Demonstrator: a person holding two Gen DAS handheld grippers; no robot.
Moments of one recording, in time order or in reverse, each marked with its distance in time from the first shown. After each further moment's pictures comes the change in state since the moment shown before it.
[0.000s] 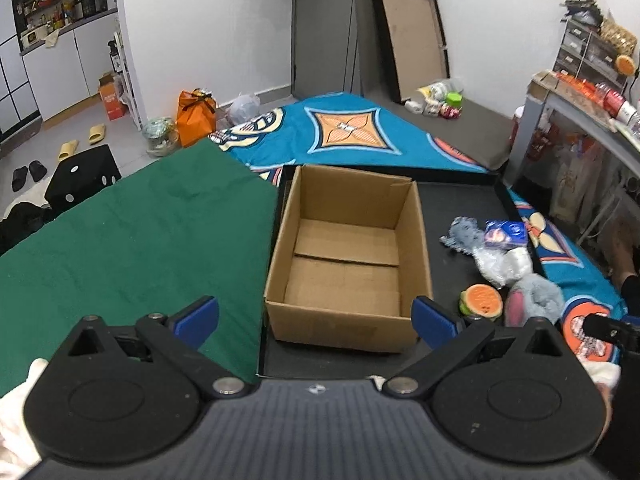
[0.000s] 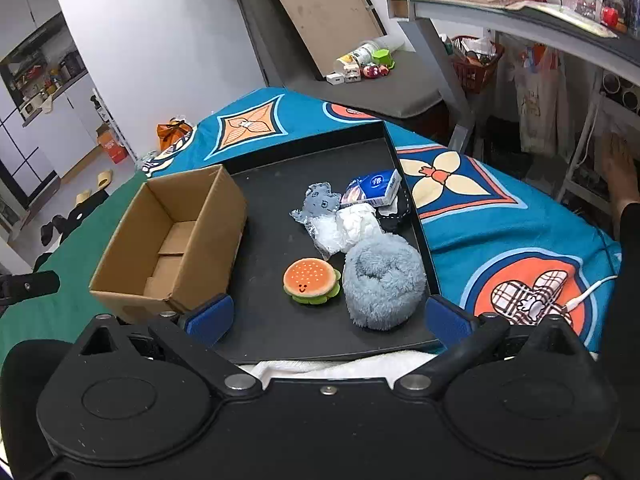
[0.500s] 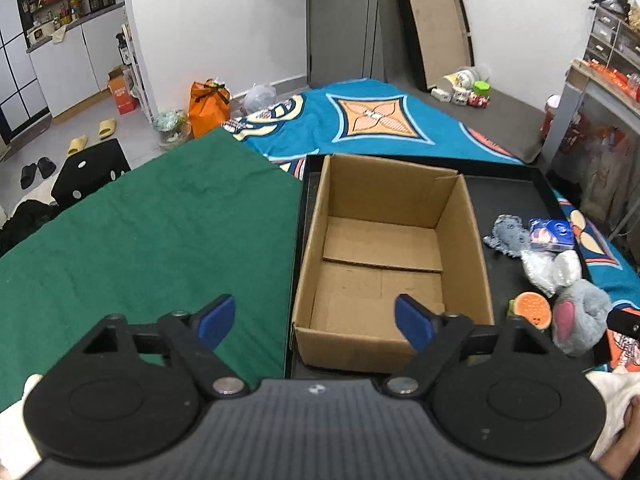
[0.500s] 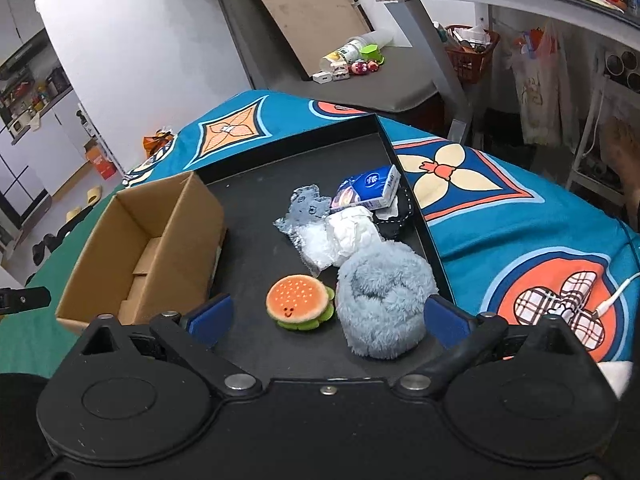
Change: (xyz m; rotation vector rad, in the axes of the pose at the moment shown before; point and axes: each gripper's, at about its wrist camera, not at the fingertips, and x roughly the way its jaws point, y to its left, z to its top) left arm 0.054 0.016 0.007 -0.002 0.023 0.052; right arm 0.051 -0.010 -0.002 0.052 -0.030 -0.016
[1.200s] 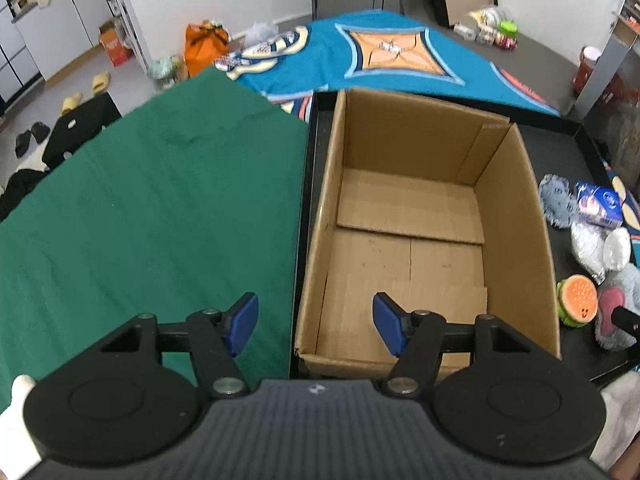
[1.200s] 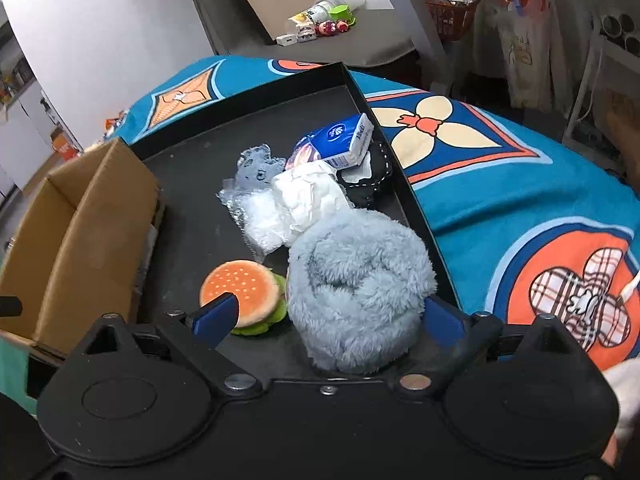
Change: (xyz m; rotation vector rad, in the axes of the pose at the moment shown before) left arm 0.074 0.005 0.013 0.013 0.205 0.027; right arm 0.069 -0.011 -0.010 0.007 0.075 -0.093
